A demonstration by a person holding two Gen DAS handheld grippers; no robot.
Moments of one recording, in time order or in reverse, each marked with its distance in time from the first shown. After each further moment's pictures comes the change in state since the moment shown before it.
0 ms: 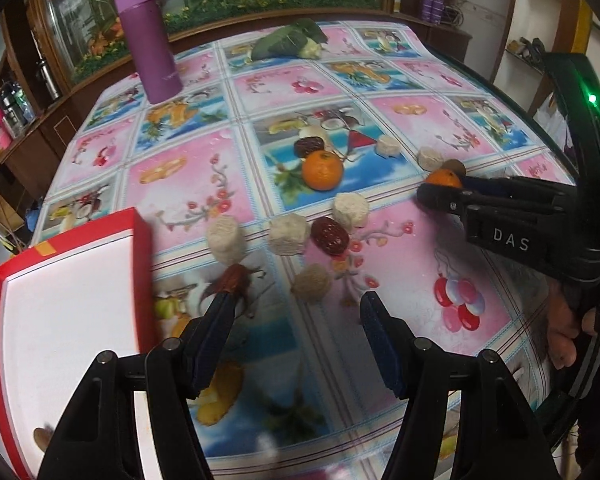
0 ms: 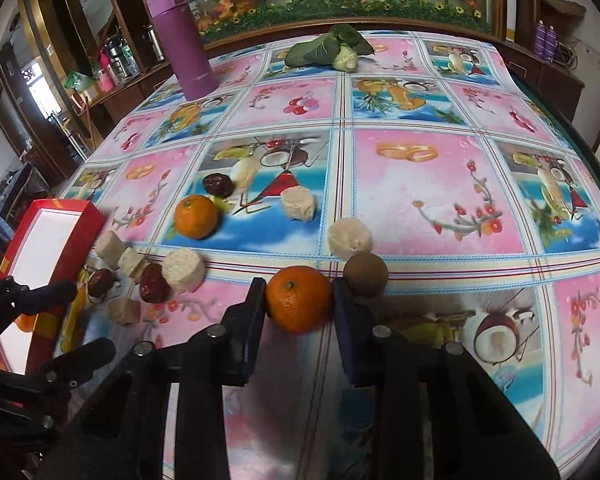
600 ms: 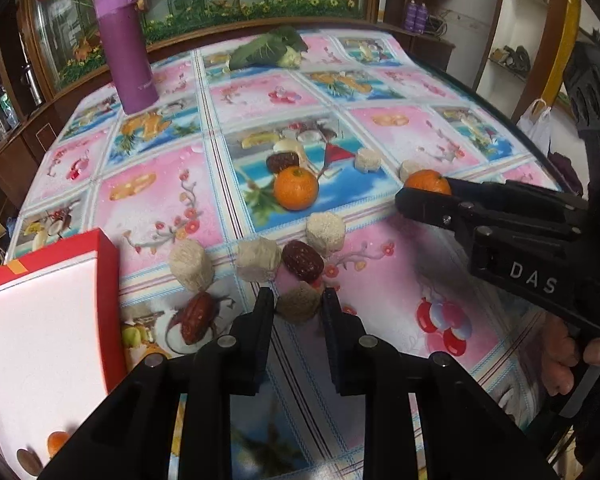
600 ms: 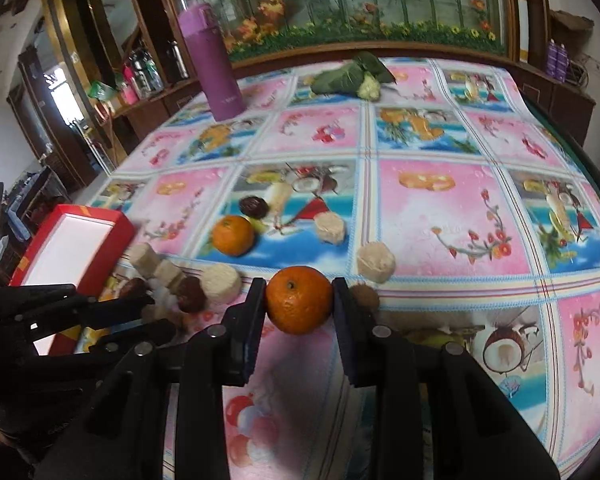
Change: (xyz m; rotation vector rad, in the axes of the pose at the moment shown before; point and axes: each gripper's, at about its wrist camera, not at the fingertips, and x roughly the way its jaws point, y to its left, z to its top) left arm 0.004 -0.003 0.009 0.005 -0.061 -0.073; right arm -0.021 0.012 -0.001 -0.034 -0.108 0.074
